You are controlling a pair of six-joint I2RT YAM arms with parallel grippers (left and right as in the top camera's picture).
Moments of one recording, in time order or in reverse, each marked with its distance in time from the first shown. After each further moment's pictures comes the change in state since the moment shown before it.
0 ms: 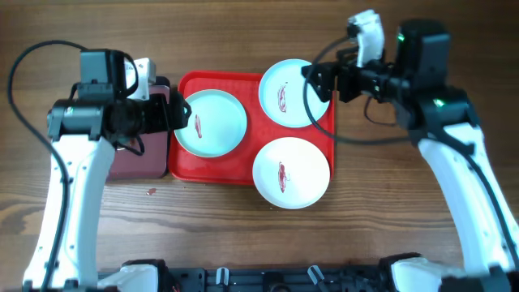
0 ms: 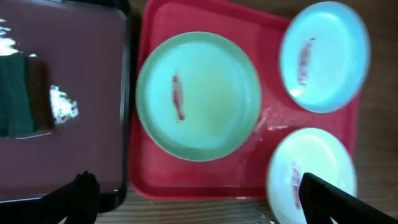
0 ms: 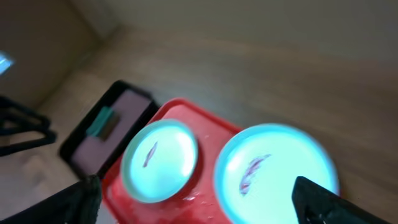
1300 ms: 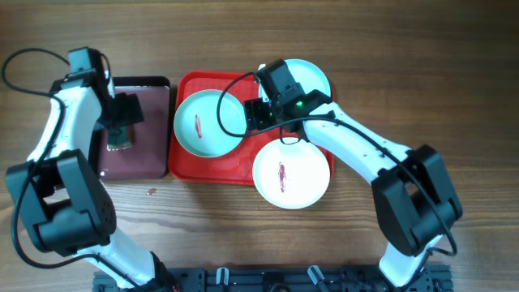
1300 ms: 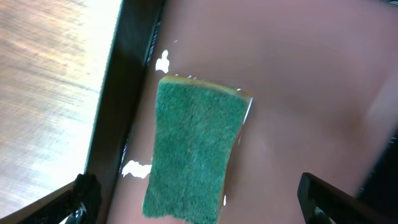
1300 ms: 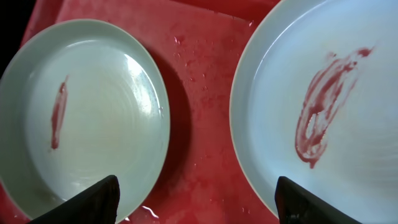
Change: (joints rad) left arm 0.245 0.468 0.005 0.256 -0.328 0.096; right arm 0.419 0.468 -0.003 0.107 0.544 0.303
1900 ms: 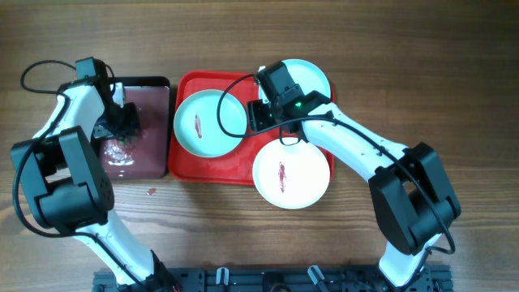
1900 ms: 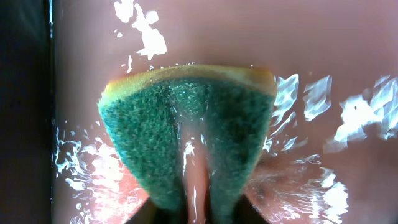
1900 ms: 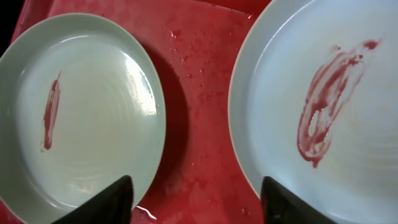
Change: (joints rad) left arm 0.018 0.145 0.003 0.012 0.093 0.068; right arm 0.000 0.006 -0.006 0.008 0.000 0.001
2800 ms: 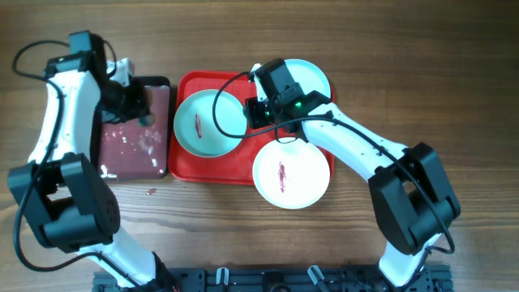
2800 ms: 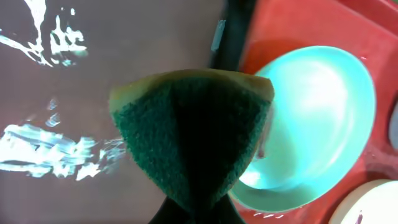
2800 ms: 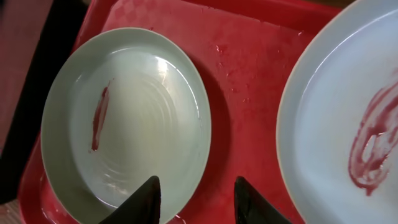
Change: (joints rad) left arm -0.087 -0.137 0.181 -0.287 0.262 -0.087; right arm 0.000 0.008 0.000 0.072 -0.117 0.013
